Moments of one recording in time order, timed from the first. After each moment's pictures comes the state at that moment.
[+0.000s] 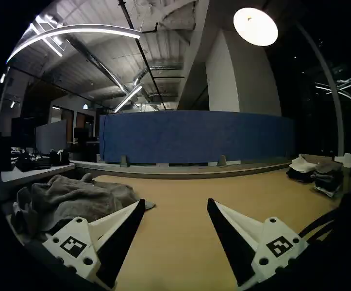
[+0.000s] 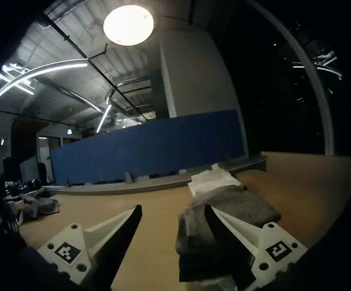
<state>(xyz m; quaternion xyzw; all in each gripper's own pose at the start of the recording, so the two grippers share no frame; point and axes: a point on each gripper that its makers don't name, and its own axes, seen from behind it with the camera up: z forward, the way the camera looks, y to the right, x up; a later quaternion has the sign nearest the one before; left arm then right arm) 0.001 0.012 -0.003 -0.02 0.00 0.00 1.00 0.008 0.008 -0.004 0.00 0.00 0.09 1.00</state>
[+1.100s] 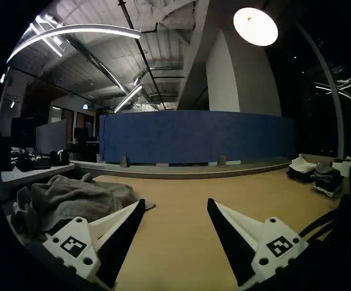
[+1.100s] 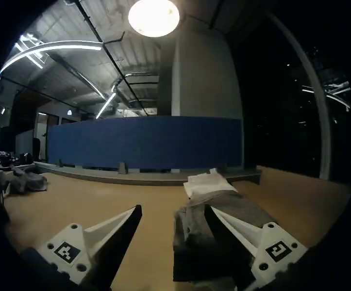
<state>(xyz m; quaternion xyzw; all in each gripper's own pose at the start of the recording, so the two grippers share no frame) 0.001 0.011 -0.002 -0.02 0.00 0.00 1.00 -0.001 0.003 0.001 -0.01 0.00 0.00 1.00</state>
